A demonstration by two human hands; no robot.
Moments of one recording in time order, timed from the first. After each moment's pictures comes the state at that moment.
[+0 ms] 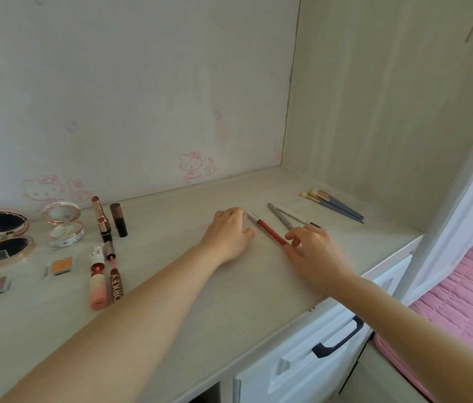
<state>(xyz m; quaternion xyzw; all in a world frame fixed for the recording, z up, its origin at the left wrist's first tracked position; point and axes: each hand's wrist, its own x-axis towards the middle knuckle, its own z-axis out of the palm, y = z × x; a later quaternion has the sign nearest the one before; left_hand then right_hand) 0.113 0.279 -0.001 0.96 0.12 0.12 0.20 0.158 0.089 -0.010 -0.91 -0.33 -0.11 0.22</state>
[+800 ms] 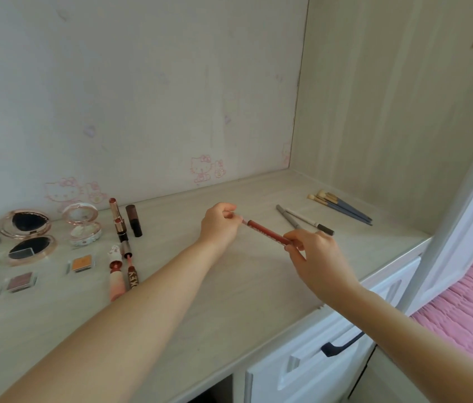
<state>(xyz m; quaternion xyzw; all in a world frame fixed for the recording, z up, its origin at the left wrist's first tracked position) 0.098 0.293 0.011 0.77 0.24 0.24 0.54 0.124 0.097 -0.001 -0.89 -0.33 -0.13 0.27</state>
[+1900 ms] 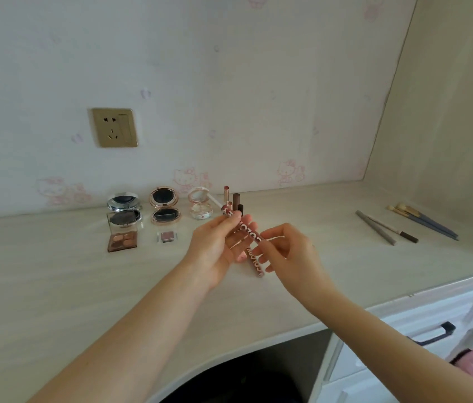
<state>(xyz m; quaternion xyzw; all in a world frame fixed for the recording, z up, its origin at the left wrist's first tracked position) -0.141 0.341 0.049 0.44 0.18 0.26 0.84 -0.064 0.216 0.031 -0.71 -0.39 0.09 0.58</state>
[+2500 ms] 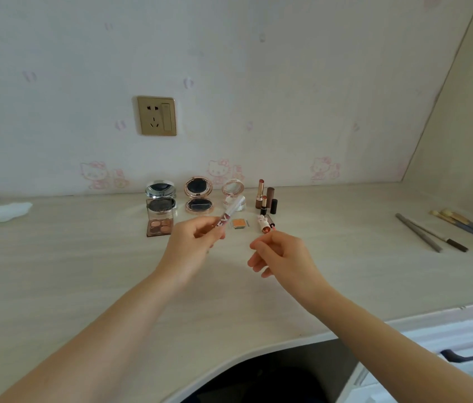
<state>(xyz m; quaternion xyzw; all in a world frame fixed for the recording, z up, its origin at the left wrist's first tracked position) -0.218 0.406 0.022 0.74 0.27 0.37 0.49 -0.097 0.269 0.019 -0.71 -0.40 0.21 0.54</state>
